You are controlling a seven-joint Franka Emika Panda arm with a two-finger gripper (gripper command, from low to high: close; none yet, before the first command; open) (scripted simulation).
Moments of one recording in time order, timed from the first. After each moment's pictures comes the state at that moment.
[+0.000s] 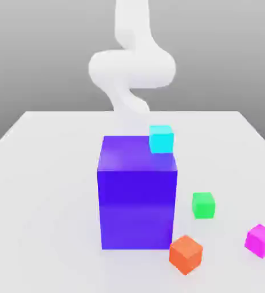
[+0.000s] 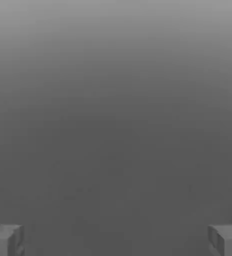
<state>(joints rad) 0.02 -0.71 0.04 -2.31 0.00 2.34 0.81</state>
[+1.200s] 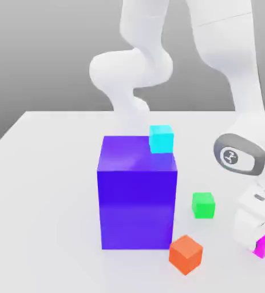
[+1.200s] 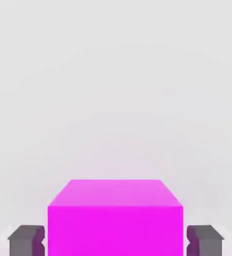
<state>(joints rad) 0.39 0.45 0.23 -2.42 -0.34 2.84 1.09</state>
